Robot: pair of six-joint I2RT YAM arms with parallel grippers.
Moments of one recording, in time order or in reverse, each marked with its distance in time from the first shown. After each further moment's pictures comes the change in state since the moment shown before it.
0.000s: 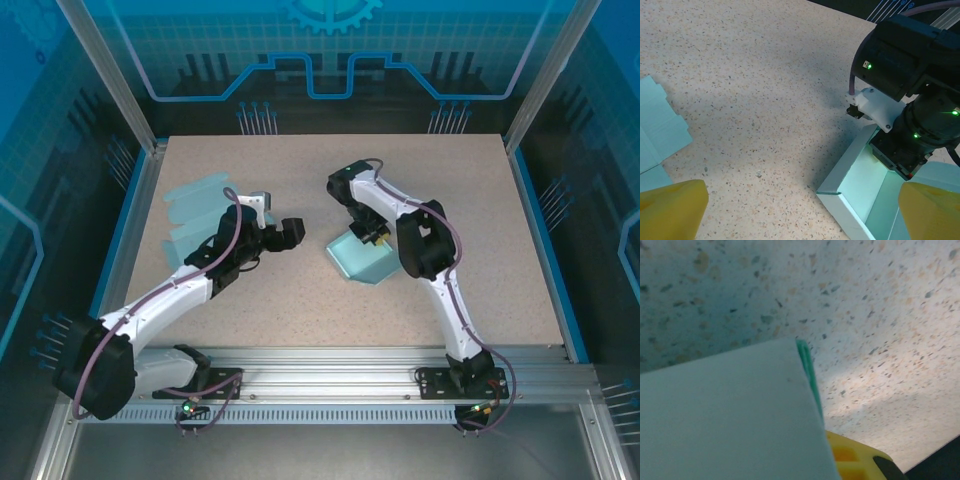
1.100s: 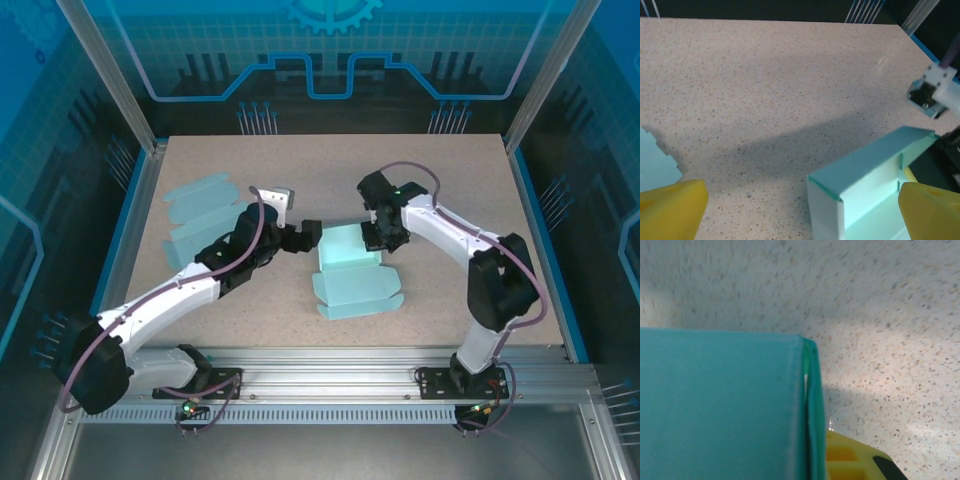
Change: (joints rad) left arm -0.159 0.016 0.117 -0.074 -0.162 0.140; right arm -0.016 -0.681 -0.725 0.531 -0.330 0.212
